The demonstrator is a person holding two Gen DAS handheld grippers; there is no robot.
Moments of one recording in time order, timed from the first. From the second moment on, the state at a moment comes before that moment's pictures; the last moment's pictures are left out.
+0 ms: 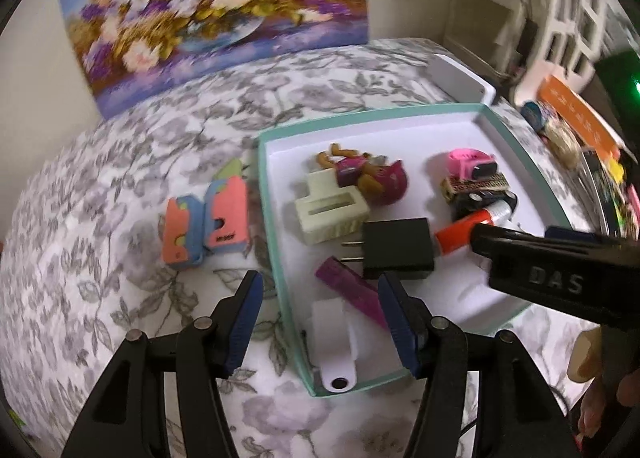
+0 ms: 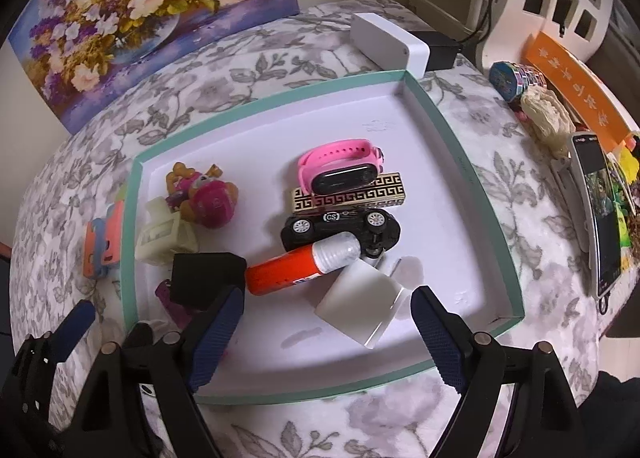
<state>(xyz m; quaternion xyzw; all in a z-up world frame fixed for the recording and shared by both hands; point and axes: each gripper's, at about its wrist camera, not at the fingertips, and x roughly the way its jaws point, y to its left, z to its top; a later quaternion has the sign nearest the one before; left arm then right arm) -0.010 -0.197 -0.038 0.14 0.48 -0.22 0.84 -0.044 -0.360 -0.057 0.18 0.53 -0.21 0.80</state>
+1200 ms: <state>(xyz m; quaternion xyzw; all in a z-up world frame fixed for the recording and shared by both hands) 0.055 -0.067 -0.049 -0.05 0.56 0.01 0.83 -0.024 -0.304 -0.044 0.10 0.53 -0.17 0.83</state>
